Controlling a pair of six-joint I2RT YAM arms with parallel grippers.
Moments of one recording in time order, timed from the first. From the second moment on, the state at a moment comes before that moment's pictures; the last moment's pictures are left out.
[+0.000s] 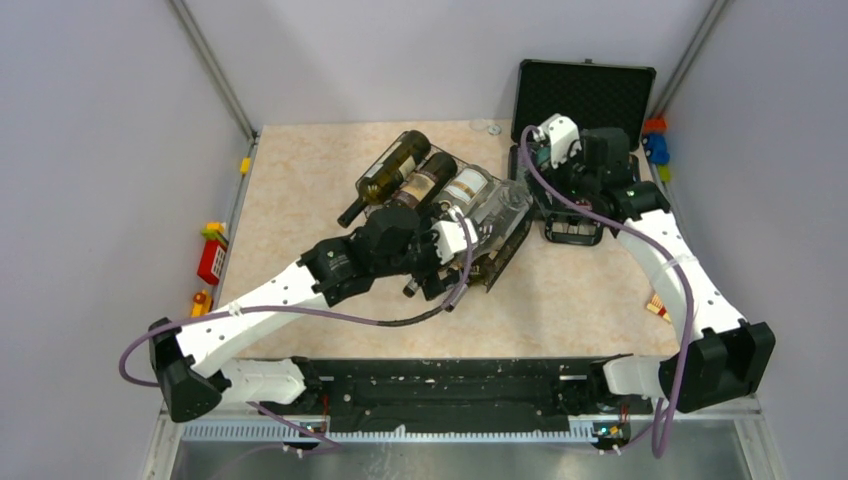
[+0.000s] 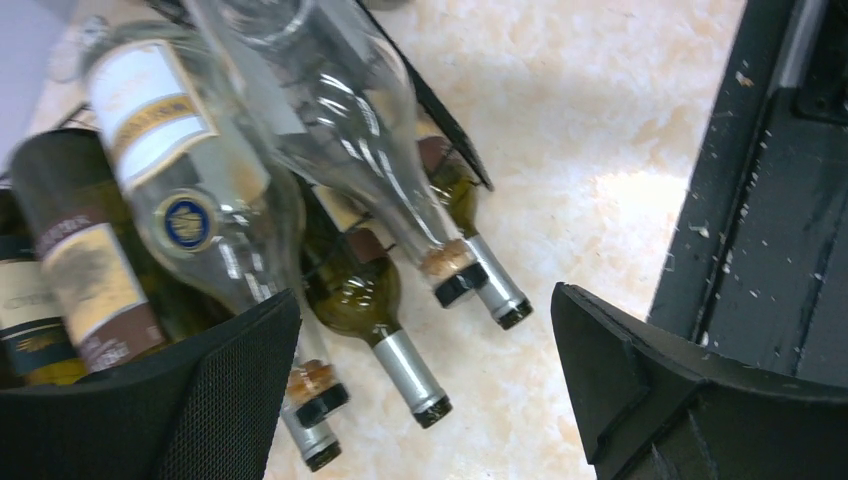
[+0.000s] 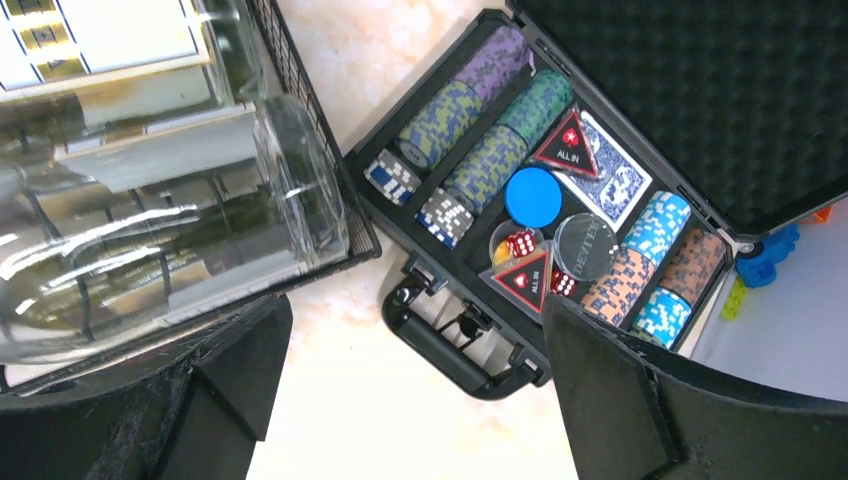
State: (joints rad) left arm -0.96 1.20 1.14 -0.48 0.13 0.32; right arm 0.25 1.29 1.26 -0.56 -0.11 -0.42
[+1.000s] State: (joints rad) left arm -0.28 1.06 1.22 -0.39 -0.10 -0.15; right arm 0.20 1.23 1.23 -0.49 -0.04 -0.08
